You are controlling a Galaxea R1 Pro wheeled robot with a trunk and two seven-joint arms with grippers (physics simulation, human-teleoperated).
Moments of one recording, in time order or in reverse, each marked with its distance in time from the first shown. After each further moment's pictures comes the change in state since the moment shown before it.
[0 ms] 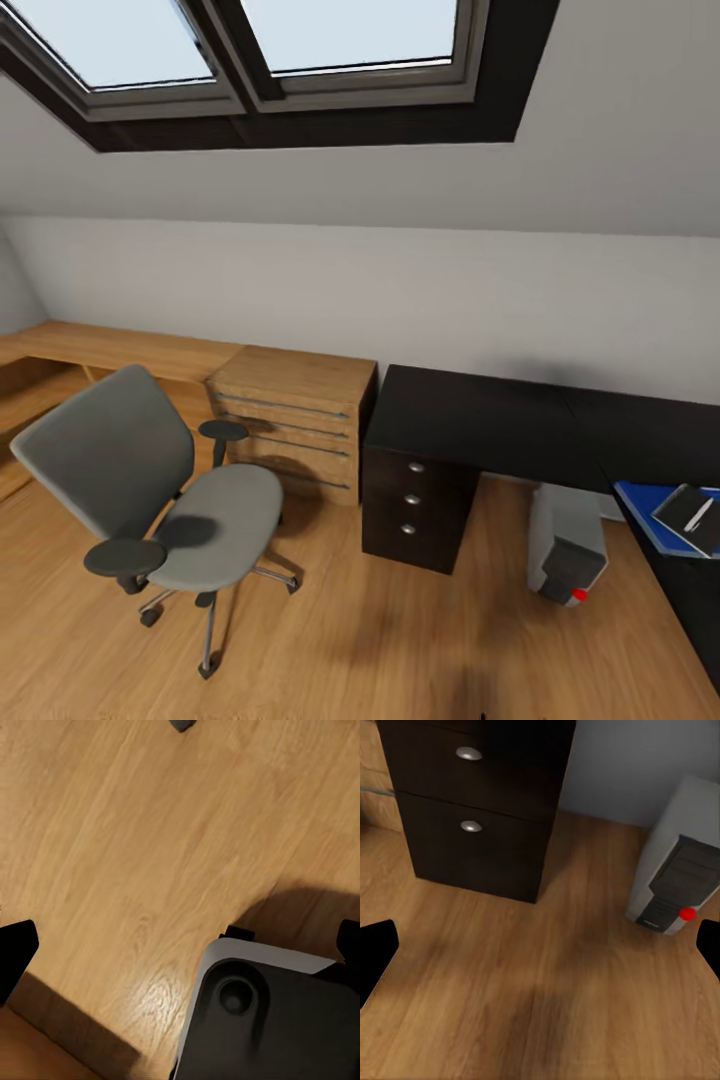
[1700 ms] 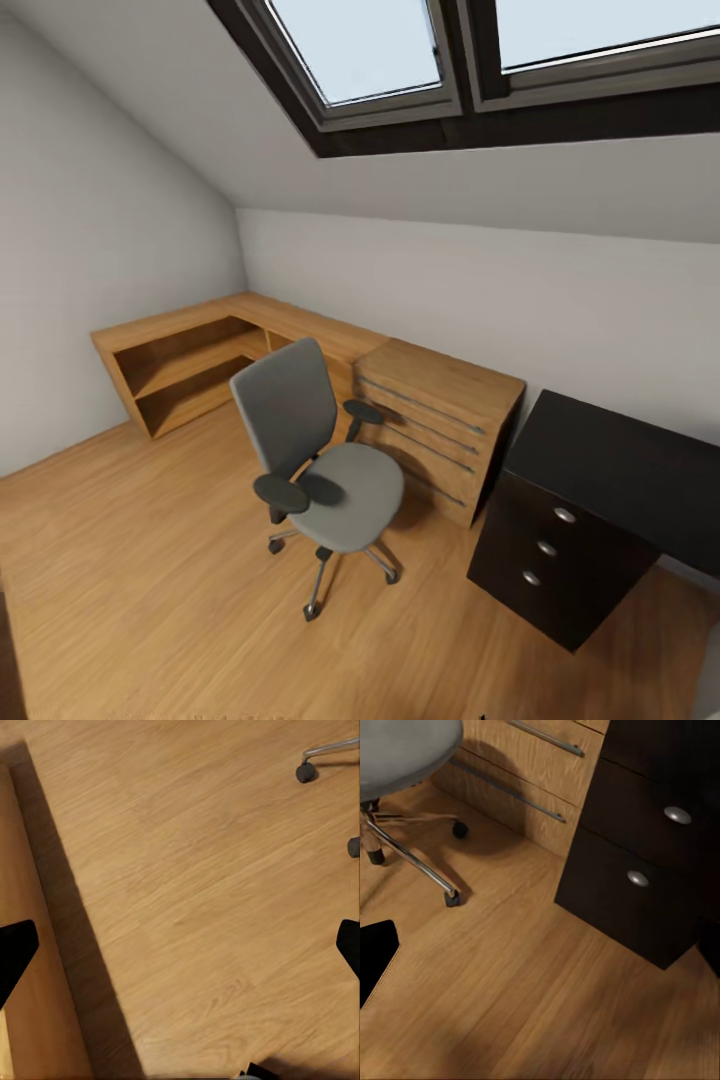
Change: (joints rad) left arm 0.116 -0.006 -0.001 0.116 0.002 -0.503 -0.002; right arm 0.001 0.000 0.001 0.000 -0.003 0.012 0.003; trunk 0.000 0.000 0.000
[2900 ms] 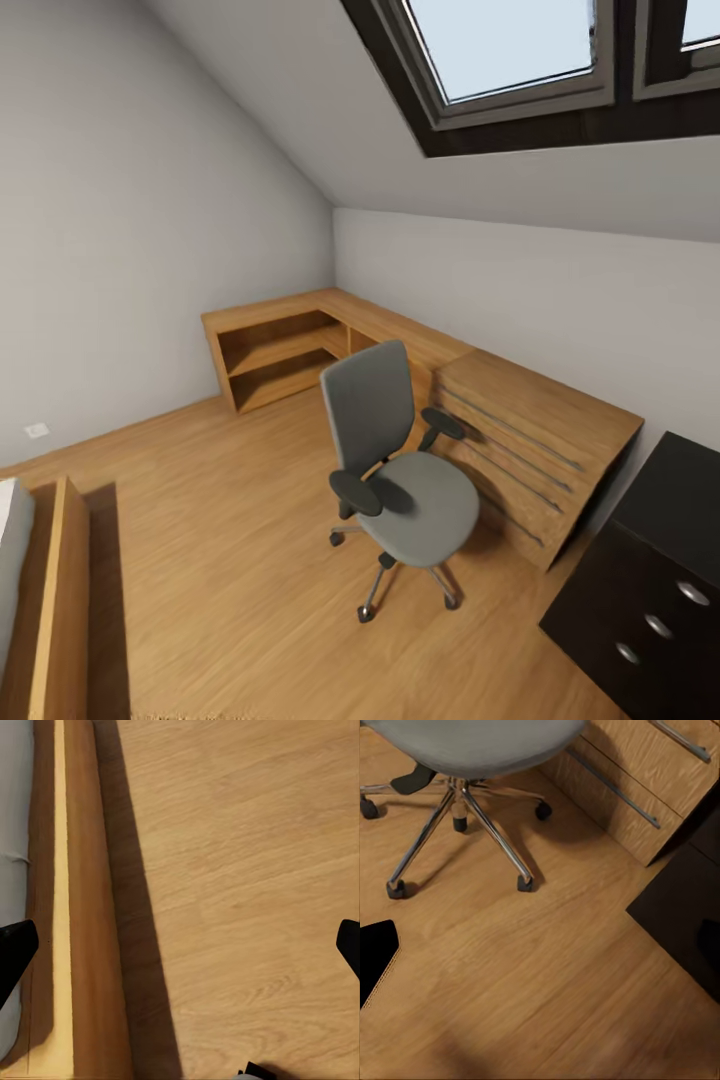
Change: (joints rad) left arm 0.000 -0.002 0.002 -0.001 0.001 0.000 -0.001; right arm 0.000 0.000 0.002 -0.003 0.000 0.129 0.002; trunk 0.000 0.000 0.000
